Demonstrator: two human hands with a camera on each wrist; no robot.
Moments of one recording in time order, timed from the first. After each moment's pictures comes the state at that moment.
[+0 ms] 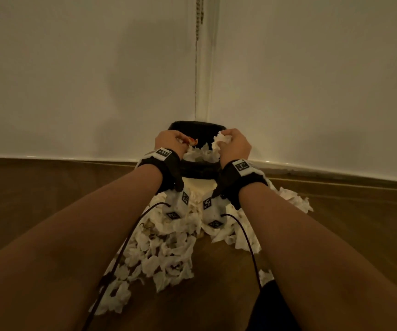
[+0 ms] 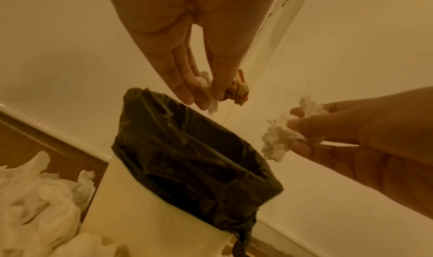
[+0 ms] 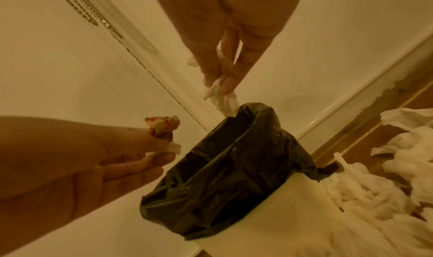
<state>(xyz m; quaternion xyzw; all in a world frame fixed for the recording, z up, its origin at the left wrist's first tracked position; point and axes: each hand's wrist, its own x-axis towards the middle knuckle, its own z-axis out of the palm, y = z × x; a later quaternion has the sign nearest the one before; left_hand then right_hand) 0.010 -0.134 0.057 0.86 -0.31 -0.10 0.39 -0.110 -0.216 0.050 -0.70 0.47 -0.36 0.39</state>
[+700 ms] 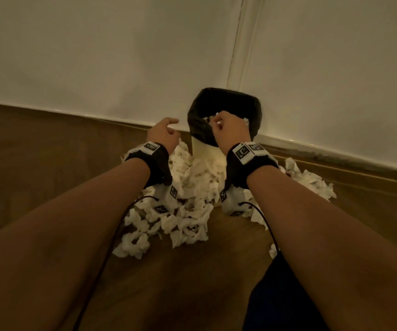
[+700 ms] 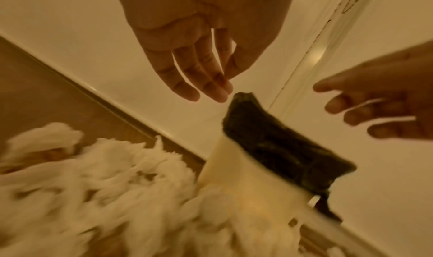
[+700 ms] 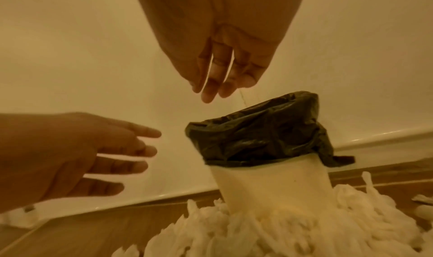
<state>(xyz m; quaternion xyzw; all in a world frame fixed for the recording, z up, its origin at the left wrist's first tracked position) 0.031 -0.036 0.004 0.85 -0.23 -0.14 0.45 -0.096 -0.149 0.048 -0.89 0.32 -0.18 0.26</state>
